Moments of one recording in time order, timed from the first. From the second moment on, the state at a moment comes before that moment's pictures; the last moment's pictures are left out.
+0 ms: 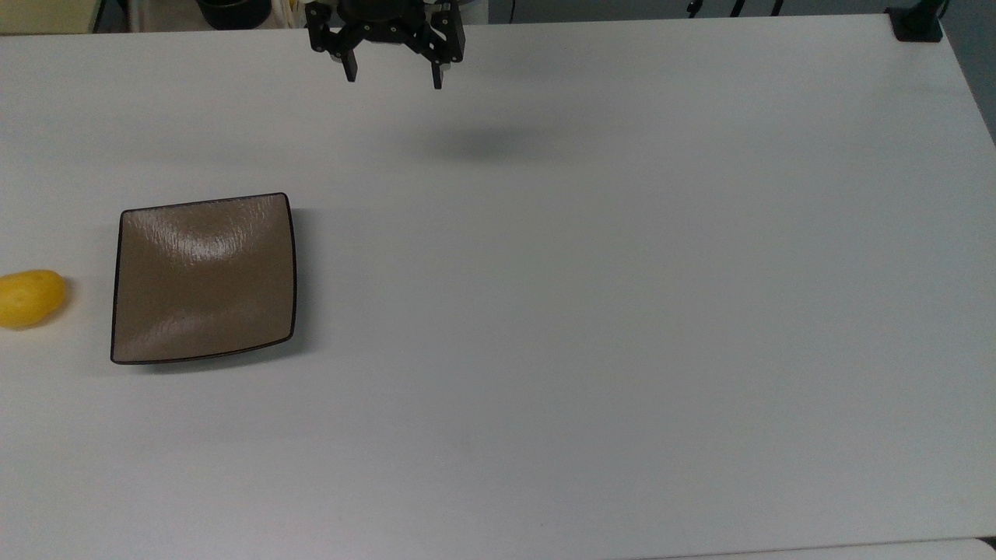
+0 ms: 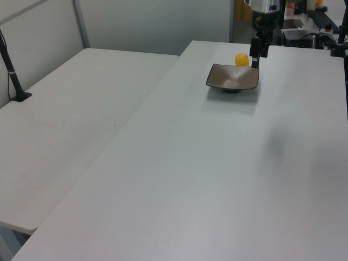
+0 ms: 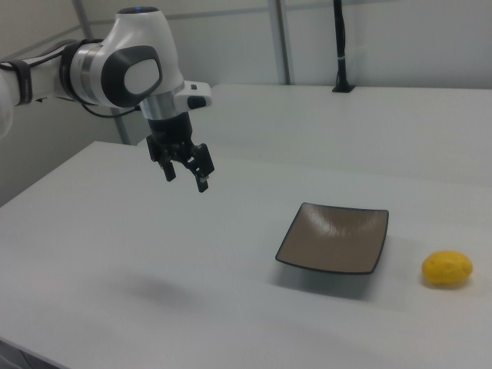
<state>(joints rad) 0.02 -0.01 0.03 -1.81 0.01 1.83 0.08</state>
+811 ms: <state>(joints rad) 0.01 -0.01 0.01 -1.81 0.01 1.83 0.08</state>
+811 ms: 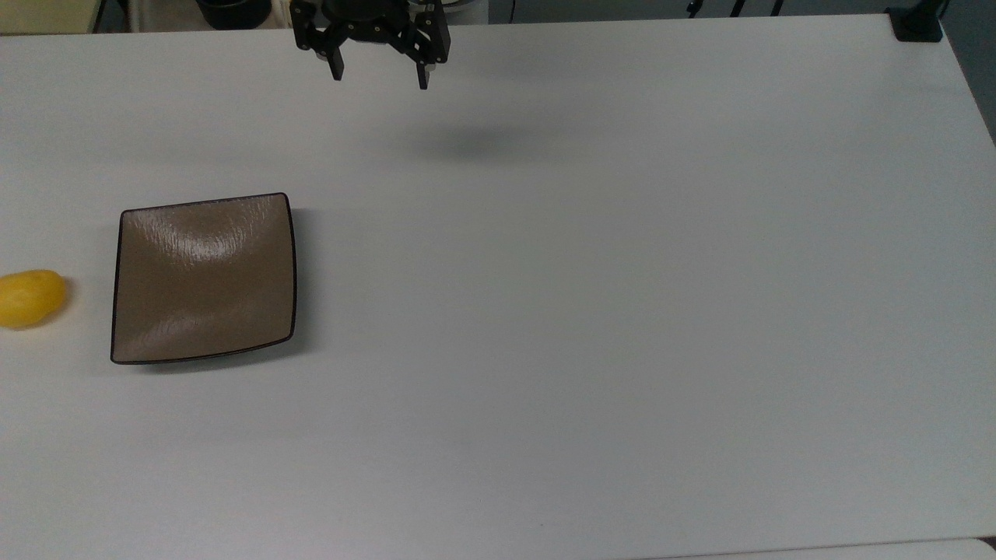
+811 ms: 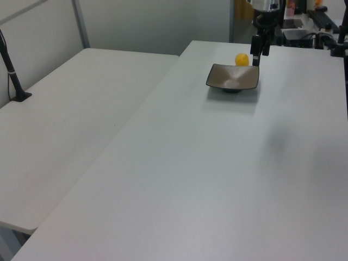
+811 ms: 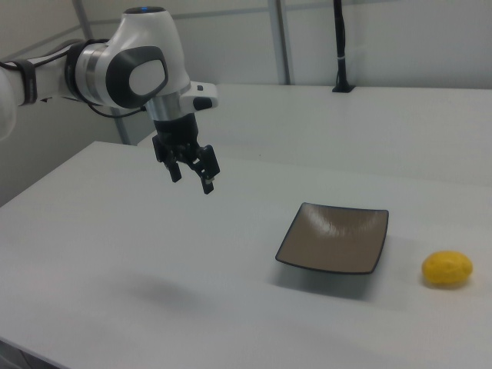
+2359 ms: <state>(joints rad) -0.31 0.29 -0.11 -1.74 -0.09 2.43 0.58</state>
